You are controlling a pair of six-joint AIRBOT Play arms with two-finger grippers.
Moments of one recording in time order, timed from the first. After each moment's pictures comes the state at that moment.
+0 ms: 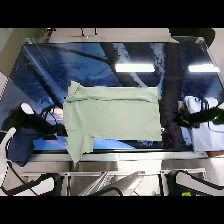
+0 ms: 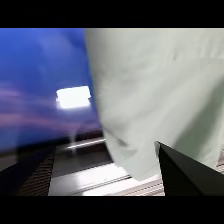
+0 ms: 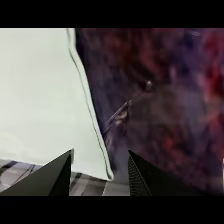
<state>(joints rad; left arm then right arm) 0.20 -1.32 0.80 1.22 -1.36 -1.28 -0.52 -1.29 0.88 -1.02 1.33 1.23</state>
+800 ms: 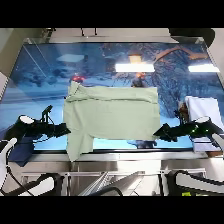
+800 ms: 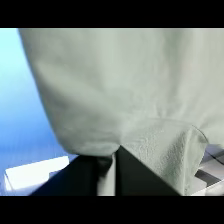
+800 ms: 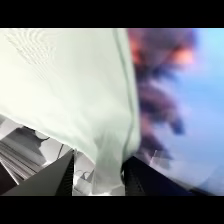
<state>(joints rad) 0.26 -1.29 0.63 0.91 -1.06 -1.07 -0.39 -1.40 0.60 -0.81 1.23 1.08</state>
